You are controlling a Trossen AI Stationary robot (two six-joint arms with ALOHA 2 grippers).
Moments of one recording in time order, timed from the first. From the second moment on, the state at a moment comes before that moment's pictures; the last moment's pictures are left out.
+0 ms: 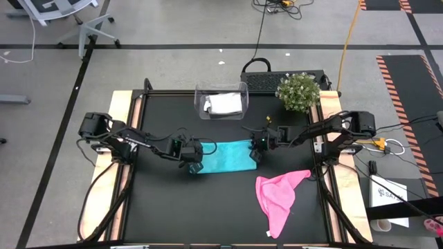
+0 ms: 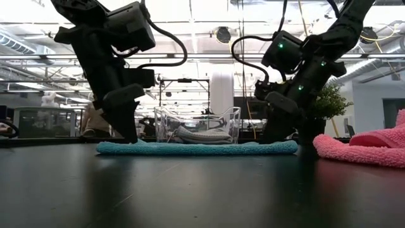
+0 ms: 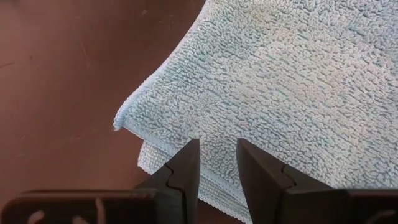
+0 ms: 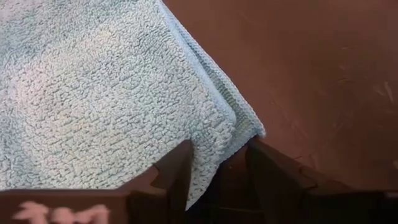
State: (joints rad) left arm -0.09 1.60 0.79 -0.40 -0.31 -0.59; right arm -0.16 1.58 0.57 0.05 0.06 0.35
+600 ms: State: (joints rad) left arm -0.12 1.60 0.79 -0.35 -0.17 -0.60; right arm -0.17 1.58 0.57 0.05 0.05 0.36
